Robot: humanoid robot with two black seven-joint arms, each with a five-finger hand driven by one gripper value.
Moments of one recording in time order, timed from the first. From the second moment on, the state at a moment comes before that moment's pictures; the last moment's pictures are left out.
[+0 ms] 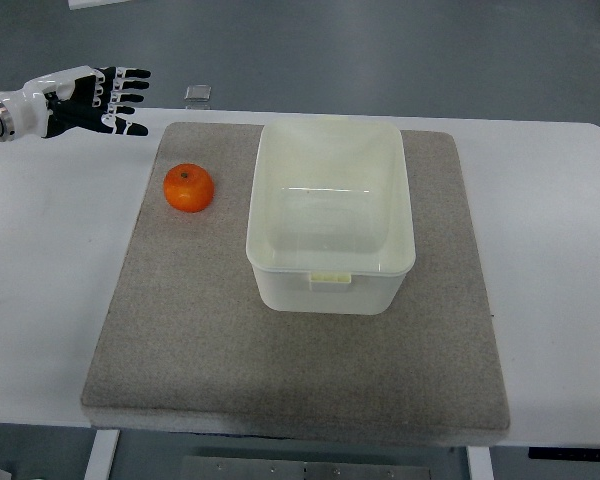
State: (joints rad) left arm -0.95 0.63 -0.64 -0.71 0.76 -0.55 -0.12; right arm 0.00 0.00 -0.11 0.16 0.00 -0.09 0.12
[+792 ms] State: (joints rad) left arm -0.98 0.54 -0.51 -0.86 1.62 -0.36 -0.26; right arm 0.00 0.00 -0.11 0.16 0.00 -0.09 0.12
